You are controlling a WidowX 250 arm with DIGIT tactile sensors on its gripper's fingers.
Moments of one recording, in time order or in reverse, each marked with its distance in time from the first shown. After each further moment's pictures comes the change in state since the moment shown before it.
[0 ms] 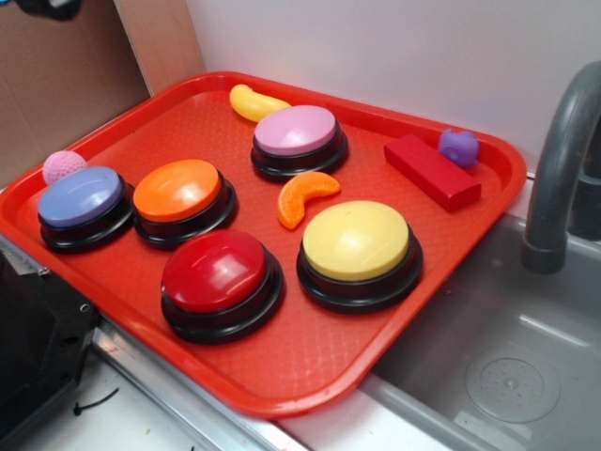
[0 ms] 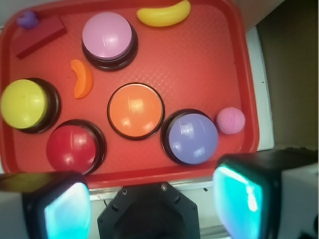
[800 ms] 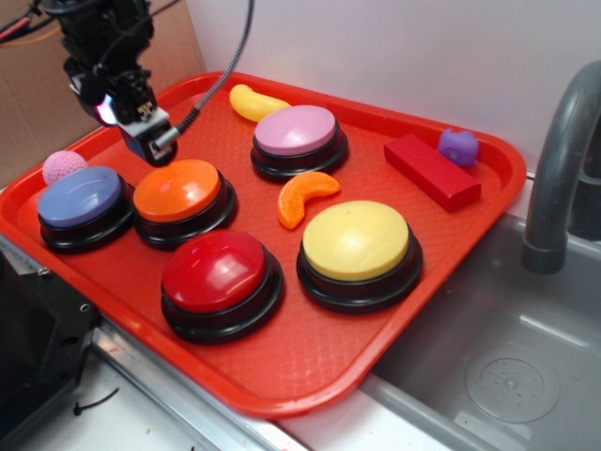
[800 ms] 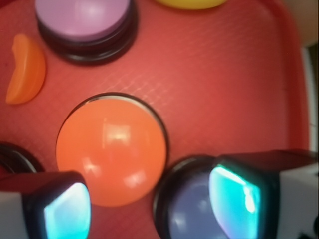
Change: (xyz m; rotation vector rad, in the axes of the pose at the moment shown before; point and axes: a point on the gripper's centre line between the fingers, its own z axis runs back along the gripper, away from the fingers) arm 0.028 0.007 -0.117 0.062 -0.043 -0.184
